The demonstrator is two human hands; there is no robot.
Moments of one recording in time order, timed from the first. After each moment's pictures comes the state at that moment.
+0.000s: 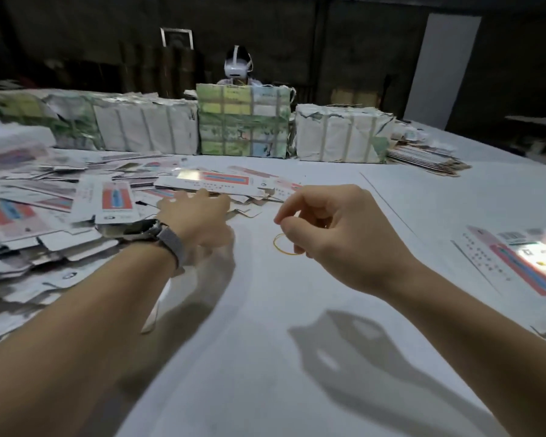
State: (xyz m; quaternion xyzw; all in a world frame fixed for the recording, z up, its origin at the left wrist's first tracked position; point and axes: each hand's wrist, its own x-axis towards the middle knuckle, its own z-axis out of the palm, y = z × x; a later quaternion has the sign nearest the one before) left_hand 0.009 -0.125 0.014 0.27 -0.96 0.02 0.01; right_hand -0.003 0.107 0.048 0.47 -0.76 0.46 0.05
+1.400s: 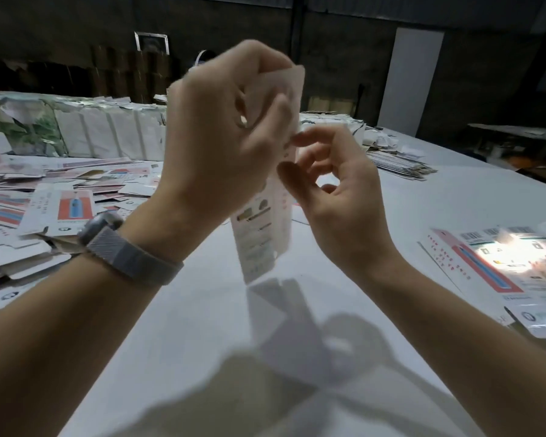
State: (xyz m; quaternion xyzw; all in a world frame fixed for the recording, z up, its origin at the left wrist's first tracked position) left_hand 0.040 -0.018 0.104 -0.11 -0.77 -0.23 0.59; right_hand -0.021 0.108 0.061 0.42 -0.67 0.58 0.22
